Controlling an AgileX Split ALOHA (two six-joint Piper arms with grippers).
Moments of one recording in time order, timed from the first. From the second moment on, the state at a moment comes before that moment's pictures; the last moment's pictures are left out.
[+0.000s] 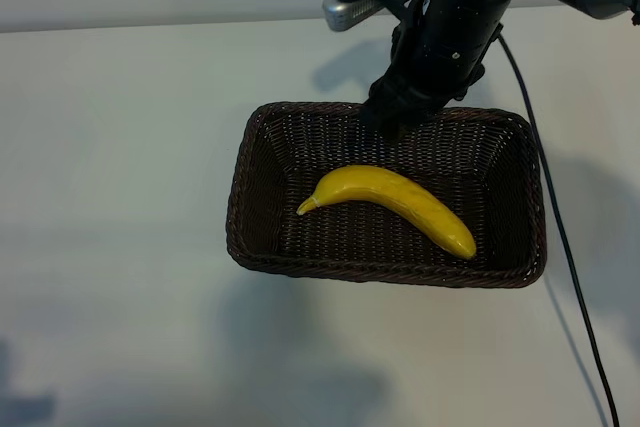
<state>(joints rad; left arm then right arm) 0.05 -0.01 -0.50 -0.01 1.05 0.03 0.53 1.97 -1.65 0.13 1.11 -0.21</state>
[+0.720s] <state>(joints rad) 0.05 -0.01 -0.50 -0.01 1.05 0.03 0.20 1.97 -1.65 -0.02 1.11 -0.02</state>
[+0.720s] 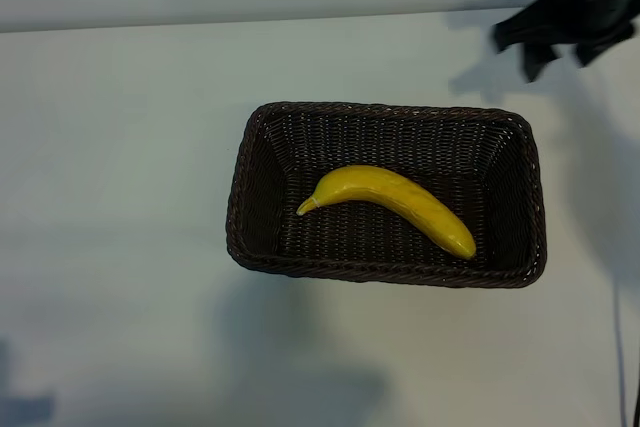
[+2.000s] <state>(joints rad) 0.05 -0.01 -0.50 -0.01 1.05 0.03 -0.16 1.71 -1.36 0.03 1.21 -0.12</state>
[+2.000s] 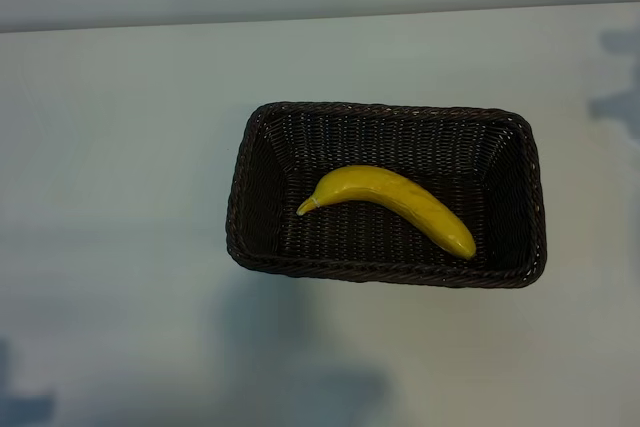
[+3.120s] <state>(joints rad) 0.05 -0.01 -0.50 -0.01 1.05 0.03 -0.16 0.41 -0.53 0.02 1.18 -0.06</state>
